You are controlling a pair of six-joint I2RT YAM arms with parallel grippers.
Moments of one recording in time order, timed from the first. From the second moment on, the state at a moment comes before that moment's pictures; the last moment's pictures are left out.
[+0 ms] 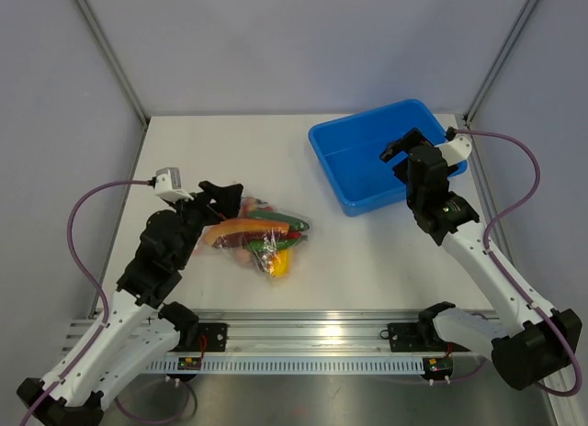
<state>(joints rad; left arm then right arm) -0.54 0.59 0.65 -0.12 -0.28 -0.59 0.39 1.10 1.02 -0.24 0.57 0.80</state>
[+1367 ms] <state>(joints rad) -0.54 0.84 0.75 -0.60 -0.32 -1.45 0.39 1.18 1.00 -0.29 0.50 0.80</state>
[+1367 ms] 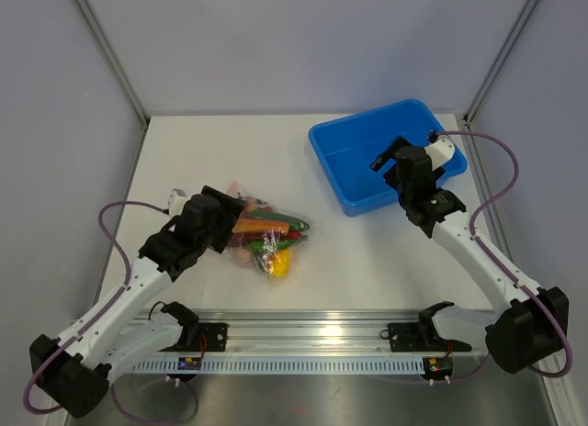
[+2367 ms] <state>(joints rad) -0.44 1.12 0.69 -0.38 -0.12 -1.37 0.41 1.23 1.00 -0.25 0.29 0.74</state>
